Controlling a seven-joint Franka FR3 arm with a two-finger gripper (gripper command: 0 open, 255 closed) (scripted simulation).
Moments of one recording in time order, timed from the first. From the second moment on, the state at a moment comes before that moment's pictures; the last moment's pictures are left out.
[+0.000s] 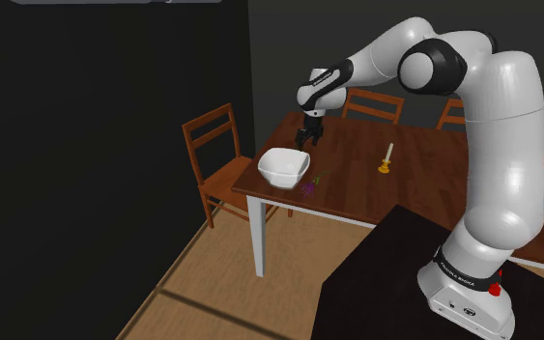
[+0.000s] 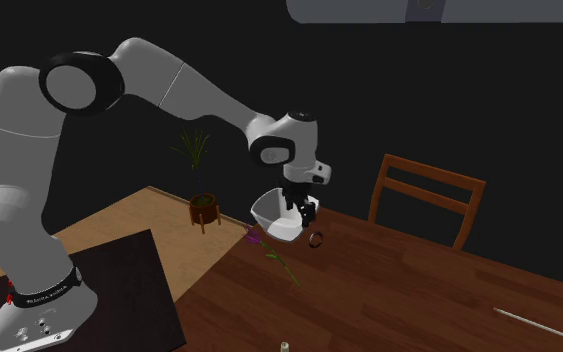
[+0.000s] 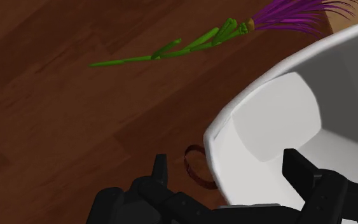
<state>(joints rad) -0.07 0.48 -0.19 -1.76 0.24 2.26 -0.33</state>
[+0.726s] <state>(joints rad) -0.07 0.53 -0.18 -1.77 0.26 2.31 -0.35</state>
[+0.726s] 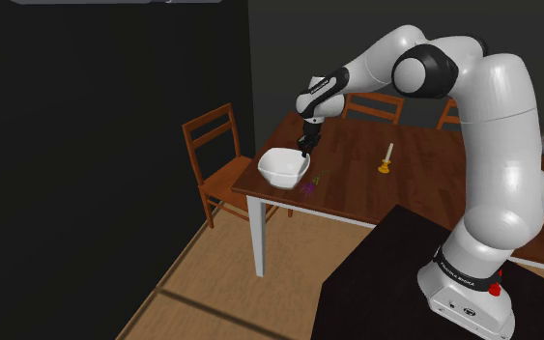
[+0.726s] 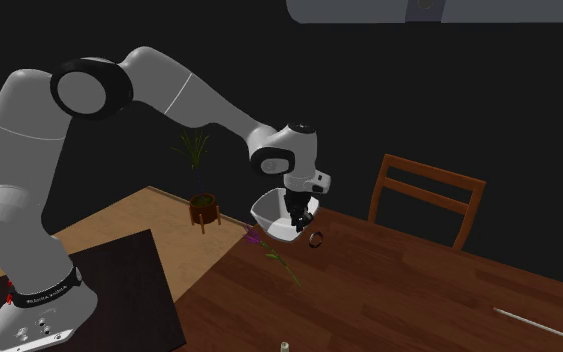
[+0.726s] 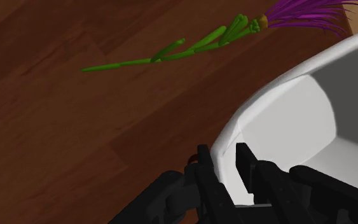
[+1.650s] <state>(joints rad) -0.06 0.47 -0.20 -1.75 0.23 2.23 -0.33</state>
